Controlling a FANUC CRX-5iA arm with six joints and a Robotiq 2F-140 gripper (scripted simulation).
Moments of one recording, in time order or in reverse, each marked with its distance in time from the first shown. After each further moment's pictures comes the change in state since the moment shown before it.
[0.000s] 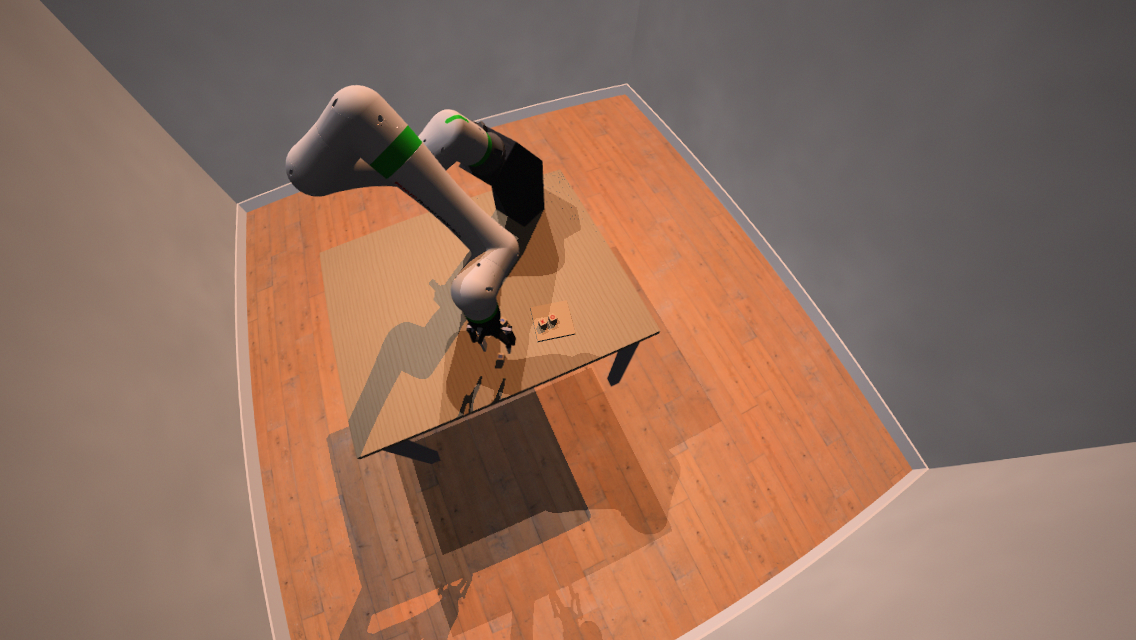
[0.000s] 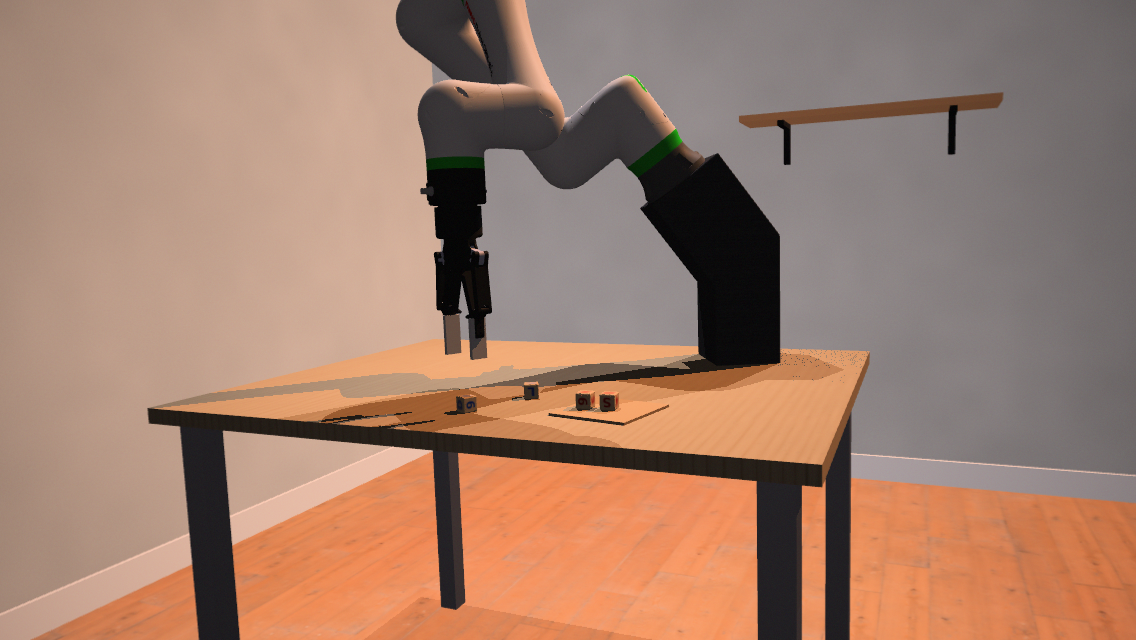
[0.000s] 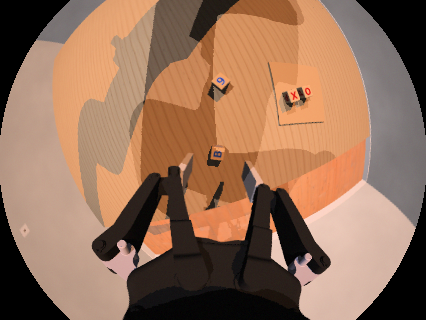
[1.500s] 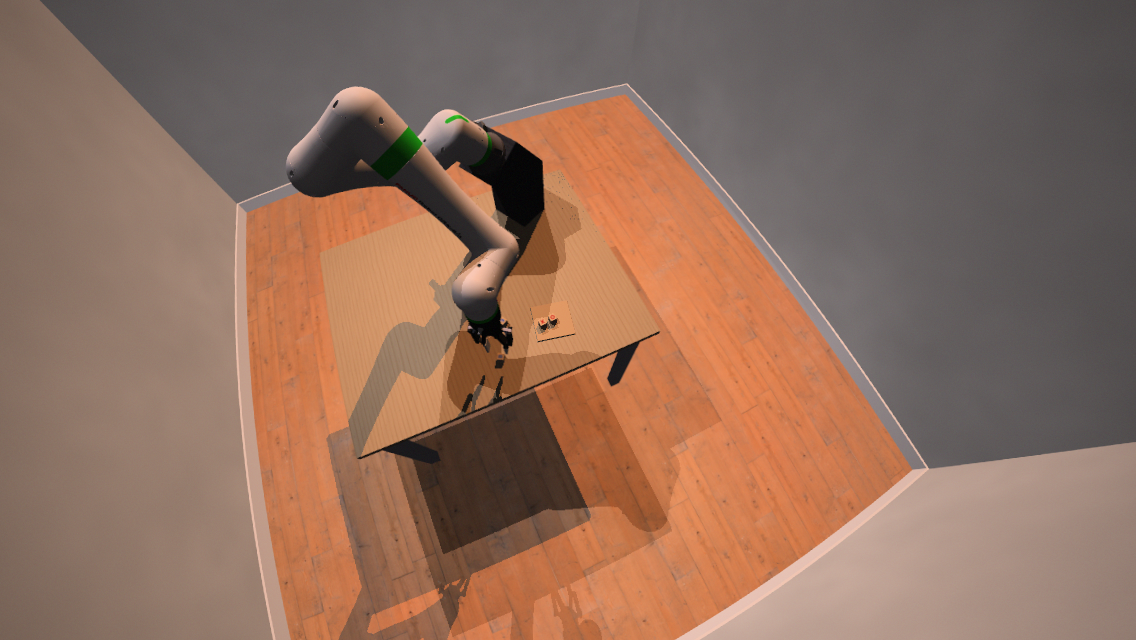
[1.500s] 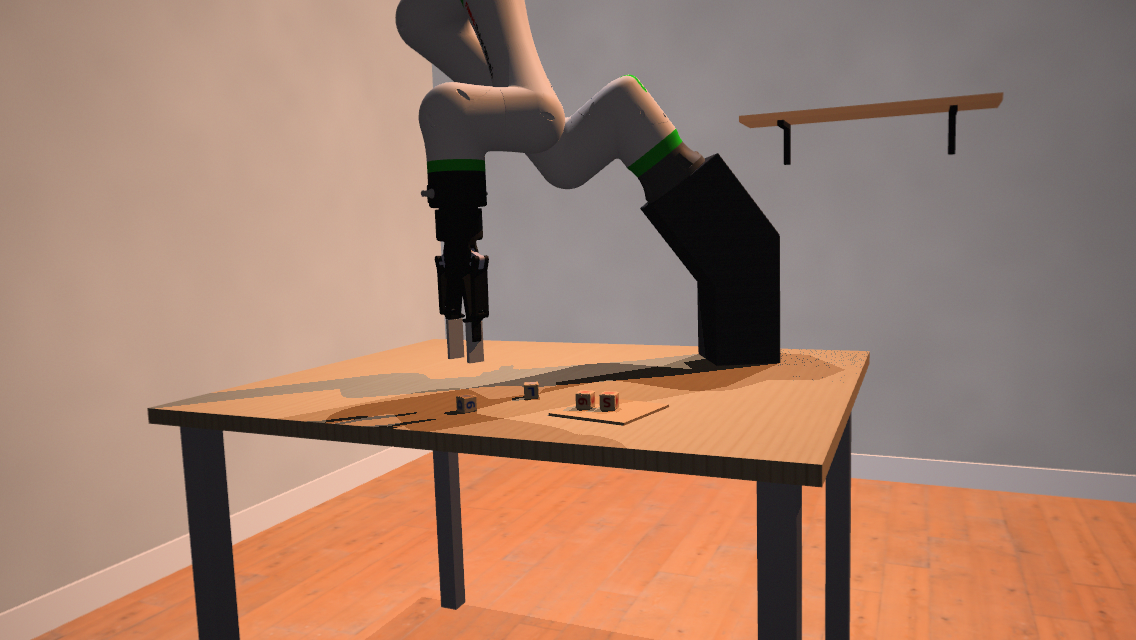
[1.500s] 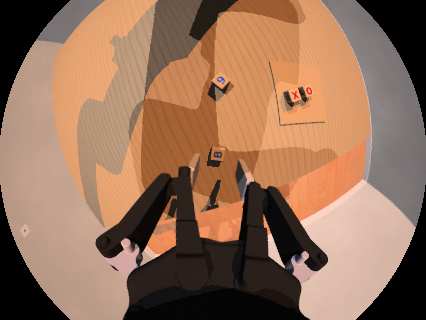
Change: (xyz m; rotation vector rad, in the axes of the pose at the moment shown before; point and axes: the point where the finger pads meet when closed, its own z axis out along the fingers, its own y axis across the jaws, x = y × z) arm 0.000 0.000 0.004 0.003 -0.003 0.001
